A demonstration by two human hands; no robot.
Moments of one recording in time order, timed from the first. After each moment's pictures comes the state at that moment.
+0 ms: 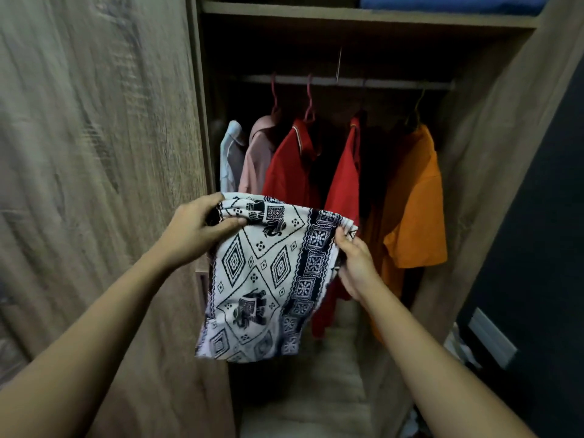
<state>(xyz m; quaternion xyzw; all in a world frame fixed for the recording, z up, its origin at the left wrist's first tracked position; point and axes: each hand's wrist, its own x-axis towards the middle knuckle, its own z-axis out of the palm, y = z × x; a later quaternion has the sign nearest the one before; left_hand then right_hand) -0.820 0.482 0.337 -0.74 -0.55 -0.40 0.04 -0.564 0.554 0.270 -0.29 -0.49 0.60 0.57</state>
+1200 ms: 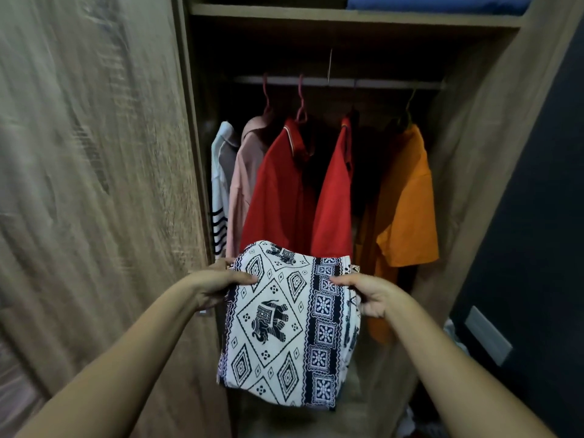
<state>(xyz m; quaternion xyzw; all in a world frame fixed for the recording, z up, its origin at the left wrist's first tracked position) -0.791 0.517 0.245 -0.39 -0.56 -0.46 -0.58 -0.512 0.560 0.247 -0.52 -0.44 0.69 0.26</state>
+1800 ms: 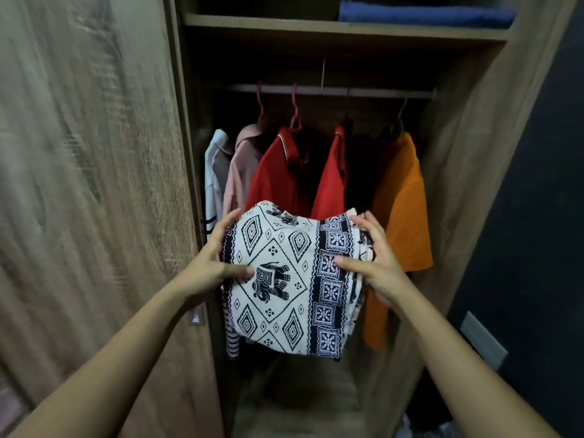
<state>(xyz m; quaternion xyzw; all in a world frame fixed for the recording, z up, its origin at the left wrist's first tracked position) -0.777 0.498 0.288 -0.60 -0.41 -0.54 -0.42 -0.495 0.546 0.286 -0.35 -0.66 0.42 0.51</state>
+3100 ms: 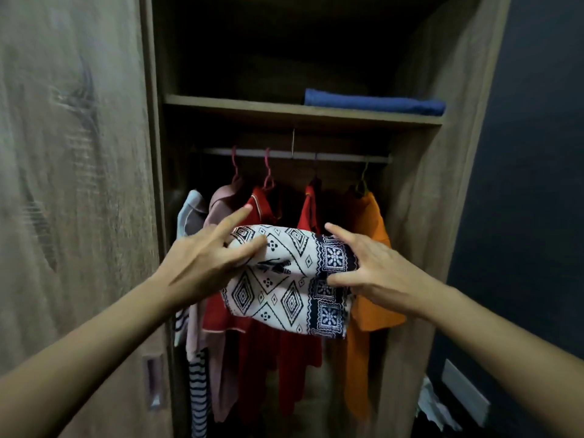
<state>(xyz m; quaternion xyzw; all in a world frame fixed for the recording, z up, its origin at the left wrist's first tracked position) -0.755 0.507 0.404 -0.78 -0.39 -0.26 0.41 -0.450 0.545 0.397 -0.25 -0.88 -0.35 0.18</state>
